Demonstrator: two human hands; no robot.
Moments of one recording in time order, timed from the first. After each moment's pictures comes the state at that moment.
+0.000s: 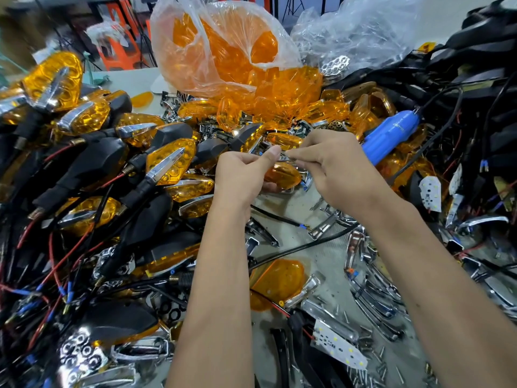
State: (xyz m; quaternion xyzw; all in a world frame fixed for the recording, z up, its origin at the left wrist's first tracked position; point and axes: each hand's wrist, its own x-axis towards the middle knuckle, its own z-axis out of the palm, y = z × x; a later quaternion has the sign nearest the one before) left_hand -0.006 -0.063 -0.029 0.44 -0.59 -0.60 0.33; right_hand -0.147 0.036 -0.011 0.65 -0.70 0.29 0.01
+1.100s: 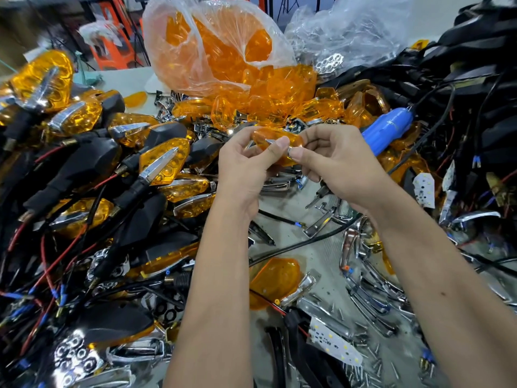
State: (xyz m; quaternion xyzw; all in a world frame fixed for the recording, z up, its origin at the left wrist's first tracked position) left_hand -0.016 -0.052 -0.022 0.31 -0.56 -0.66 0.40; right_hand -0.156 0.034 -0.024 0.48 -0.62 0.57 -0.26
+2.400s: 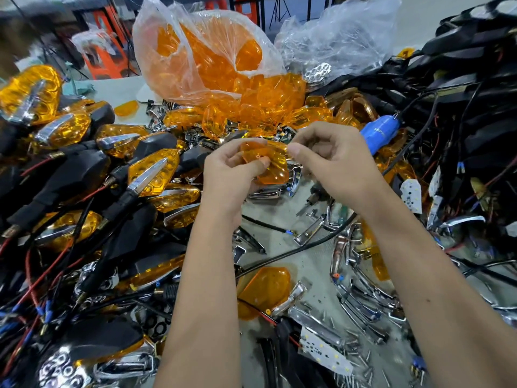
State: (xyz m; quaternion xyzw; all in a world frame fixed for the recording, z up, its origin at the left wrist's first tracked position) left_hand -0.008 -0.059 -0.023 0.34 -0.59 -0.64 0.37; right_hand -0.166 0.043 -0.016 0.50 -0.66 0.54 -0.14
